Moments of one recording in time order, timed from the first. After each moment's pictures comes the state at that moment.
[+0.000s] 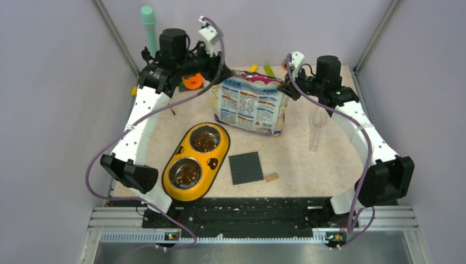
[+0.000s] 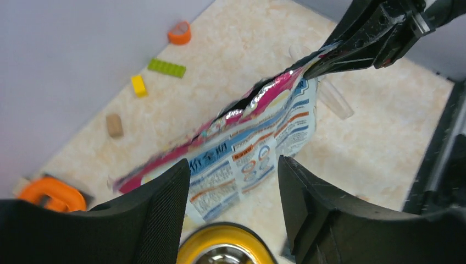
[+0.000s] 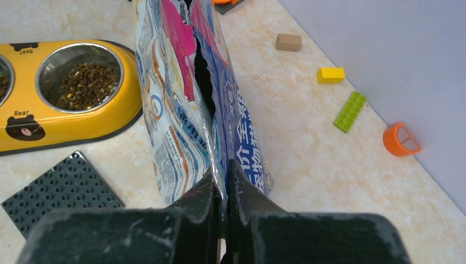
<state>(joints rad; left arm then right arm) -0.32 1.64 2.02 -0.73 0.60 0.11 0.25 1.45 1.41 -0.37 -0.60 -0.41</state>
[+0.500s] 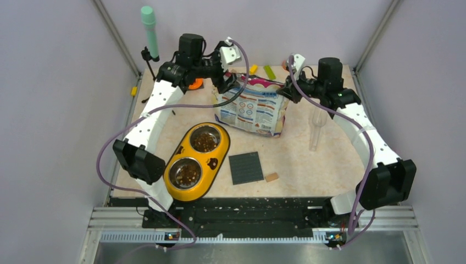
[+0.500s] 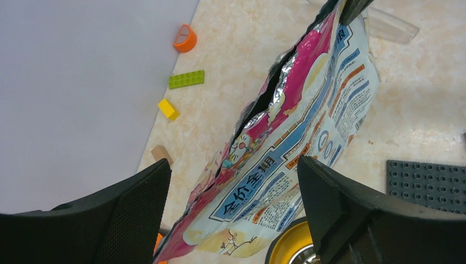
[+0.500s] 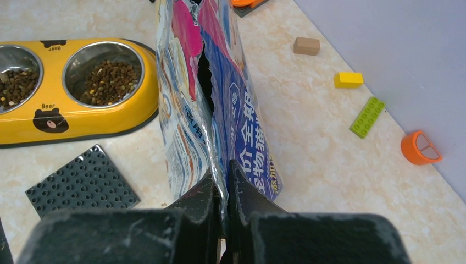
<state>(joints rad) -0.39 1.74 2.00 -0.72 0.64 0.66 0.25 1.43 1.38 -0.38 -0.68 -0.42</state>
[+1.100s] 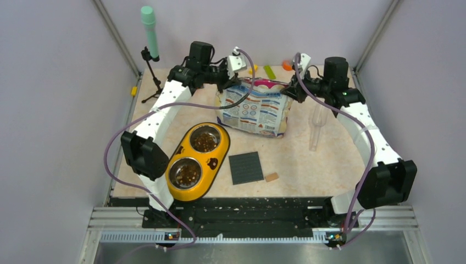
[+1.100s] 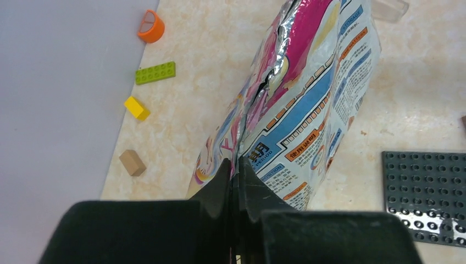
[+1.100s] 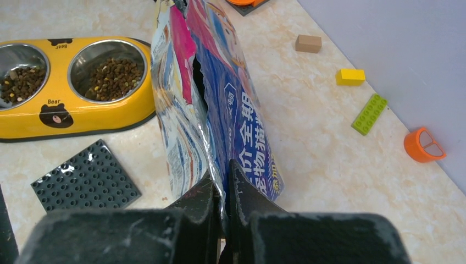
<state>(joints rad) -0.39 1.82 1.92 -0.68 0.68 0.72 0.20 1.43 1.38 -0.40 -0.75 -0.44</state>
